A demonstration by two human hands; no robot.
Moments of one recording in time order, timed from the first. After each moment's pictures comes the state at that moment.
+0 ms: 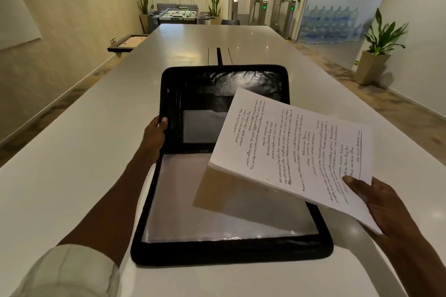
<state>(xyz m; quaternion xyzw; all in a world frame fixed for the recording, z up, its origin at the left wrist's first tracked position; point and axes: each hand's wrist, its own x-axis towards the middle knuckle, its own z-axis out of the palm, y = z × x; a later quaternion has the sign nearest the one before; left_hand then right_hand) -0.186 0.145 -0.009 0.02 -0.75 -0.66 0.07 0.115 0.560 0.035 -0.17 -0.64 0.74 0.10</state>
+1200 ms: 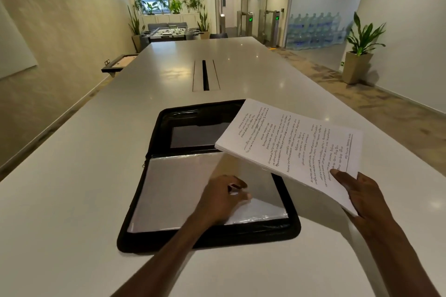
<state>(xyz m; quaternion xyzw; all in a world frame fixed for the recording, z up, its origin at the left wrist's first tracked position) 0.041 0.305 -0.008 -0.21 -0.87 -0.45 -0.07 0.146 0.597 0.013 -0.21 -0.57 0.77 0.20</state>
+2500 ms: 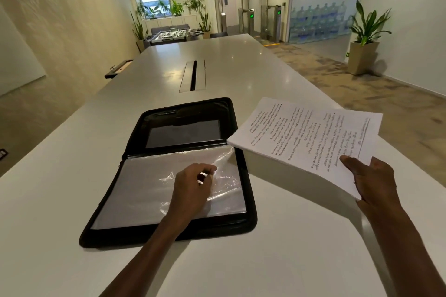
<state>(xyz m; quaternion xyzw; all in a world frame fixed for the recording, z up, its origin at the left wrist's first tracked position) 0.071 0.351 0.013 -0.17 -0.87 -0.44 0.14 0.157 0.704 0.009 -0.25 -0.60 0.71 0.28</state>
